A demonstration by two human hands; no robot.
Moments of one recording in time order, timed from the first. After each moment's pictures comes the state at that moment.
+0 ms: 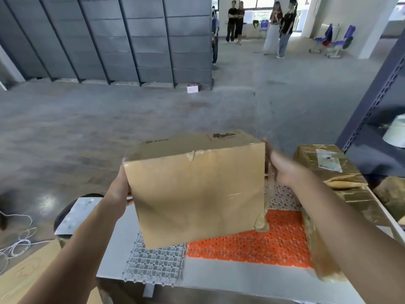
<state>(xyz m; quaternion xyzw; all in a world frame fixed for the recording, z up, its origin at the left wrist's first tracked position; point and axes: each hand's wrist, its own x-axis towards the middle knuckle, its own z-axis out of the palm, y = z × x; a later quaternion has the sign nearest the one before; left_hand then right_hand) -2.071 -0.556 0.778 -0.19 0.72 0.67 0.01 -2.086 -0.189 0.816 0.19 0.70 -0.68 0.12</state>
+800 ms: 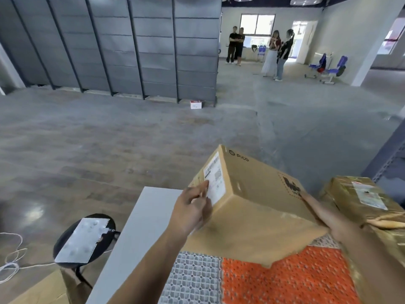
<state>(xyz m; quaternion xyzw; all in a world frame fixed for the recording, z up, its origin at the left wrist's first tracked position) -2.105 -0.557 0.790 -0.02 0.73 0.68 0.04 -2.124 -0.180 0.726 0.32 0.78 -0.54 0.03</state>
